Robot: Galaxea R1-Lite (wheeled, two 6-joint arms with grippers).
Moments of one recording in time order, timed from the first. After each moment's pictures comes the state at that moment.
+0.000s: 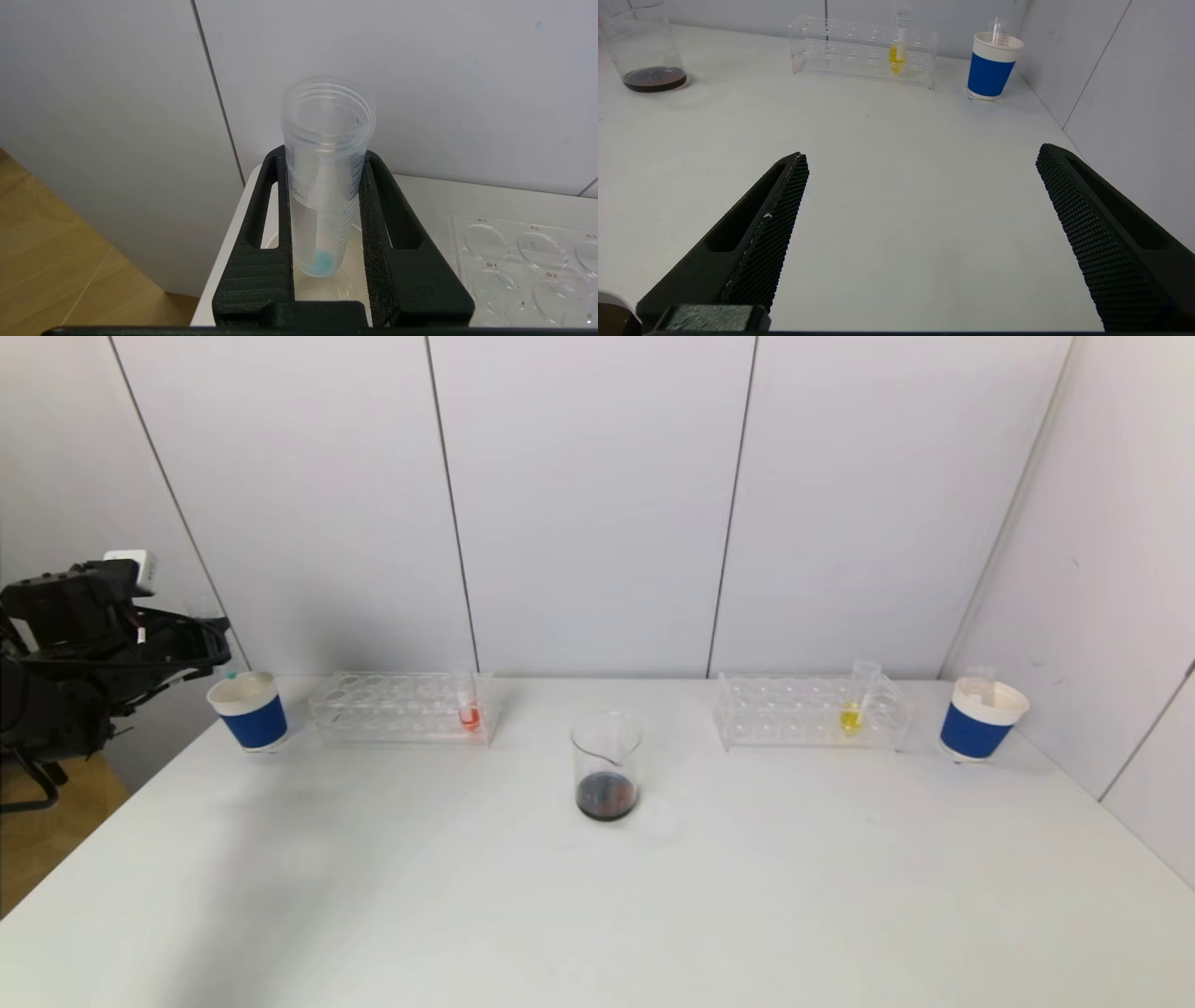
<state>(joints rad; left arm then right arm) 0.35 2.11 -1.21 -0.83 -0.19 0.05 0.00 0.00 0.00 0.00 0.01 -0.10</state>
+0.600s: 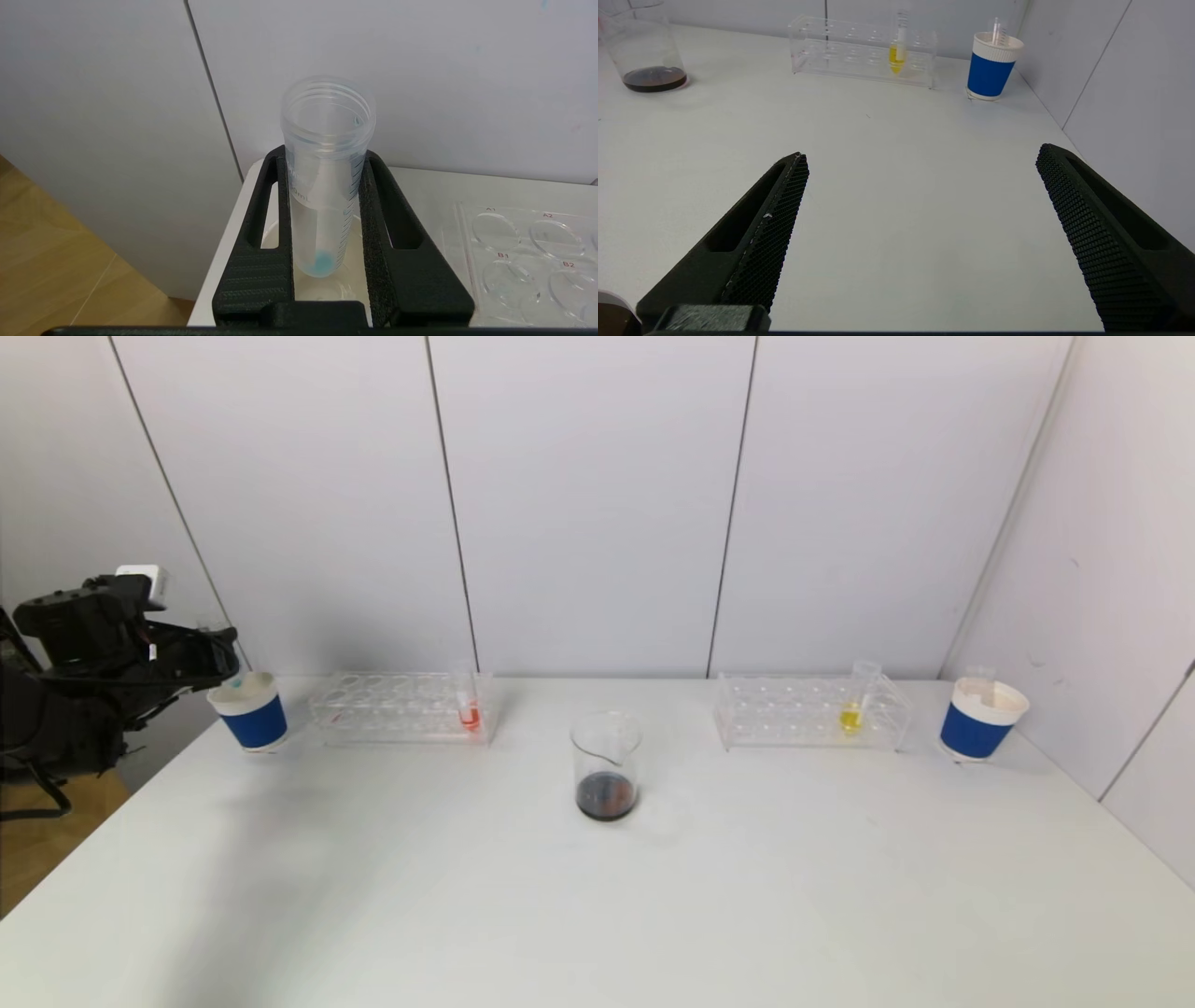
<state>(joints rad) 0.35 2.15 -1.16 -0.92 -0.19 0.07 0.00 0.00 0.00 0.00 0.01 -0.10</state>
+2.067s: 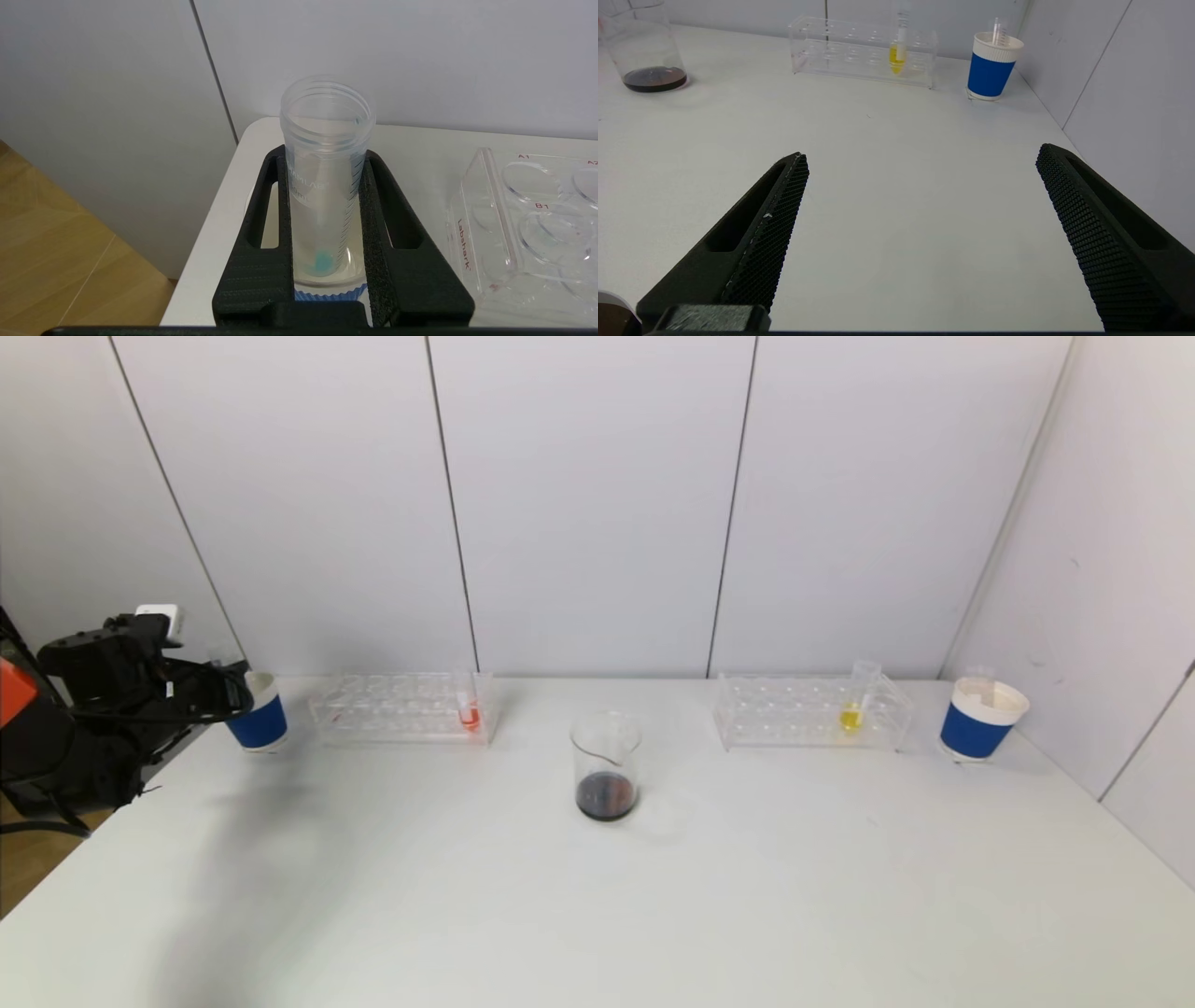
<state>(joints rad) 0.35 2.21 -1.07 -1.03 -0.19 0.08 0.00 0.00 0.00 0.00 0.01 -0.10</state>
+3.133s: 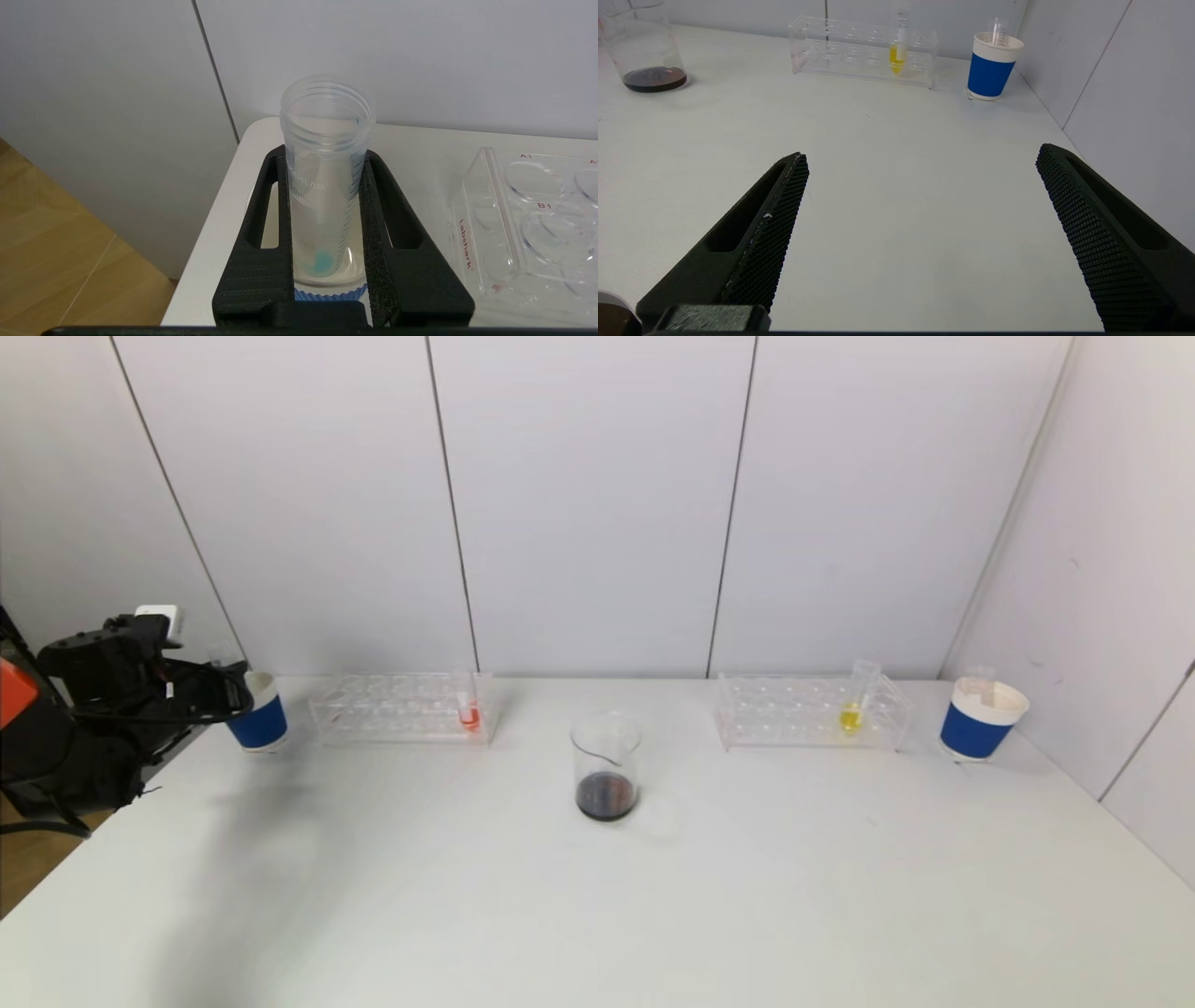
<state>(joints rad) 0.35 2.22 -1.07 -1.04 -0.19 0.08 0.00 0.00 0.00 0.00 0.01 -0.10</state>
